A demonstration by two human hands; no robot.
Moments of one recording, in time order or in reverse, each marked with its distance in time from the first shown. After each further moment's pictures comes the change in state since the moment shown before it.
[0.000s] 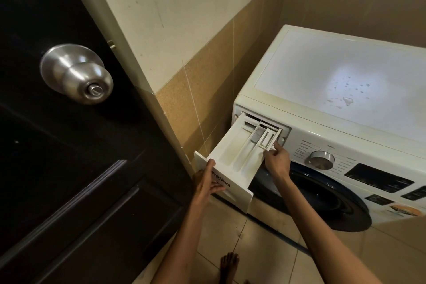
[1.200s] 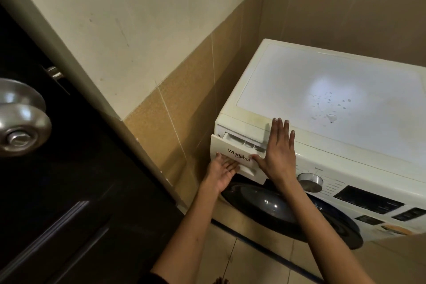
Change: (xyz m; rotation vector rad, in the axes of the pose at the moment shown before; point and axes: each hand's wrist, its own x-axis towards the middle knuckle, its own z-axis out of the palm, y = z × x) left_hand 0.060 0.050 0.109 -0.387 -0.362 -0.125; right_hand 0.063 -0.036 -0.034 -0.991 0.135 -0.640
